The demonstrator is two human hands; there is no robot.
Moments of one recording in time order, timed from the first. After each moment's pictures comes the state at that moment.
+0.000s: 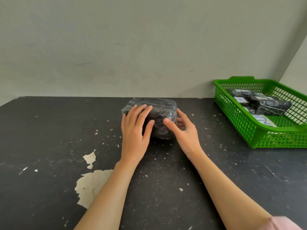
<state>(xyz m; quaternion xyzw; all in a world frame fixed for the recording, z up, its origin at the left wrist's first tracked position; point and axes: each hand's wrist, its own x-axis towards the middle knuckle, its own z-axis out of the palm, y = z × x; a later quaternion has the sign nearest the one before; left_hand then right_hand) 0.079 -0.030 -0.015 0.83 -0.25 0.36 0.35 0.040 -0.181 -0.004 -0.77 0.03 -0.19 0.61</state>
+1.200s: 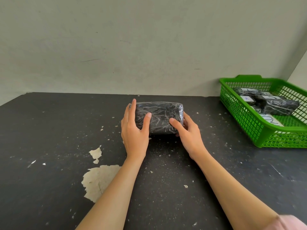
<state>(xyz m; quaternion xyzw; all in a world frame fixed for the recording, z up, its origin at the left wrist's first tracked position) 0.067 -0.033 -0.009 0.80 -0.05 0.30 0.52 0.041 -0.176 -0.008 -0.77 0.05 -0.15 0.62</state>
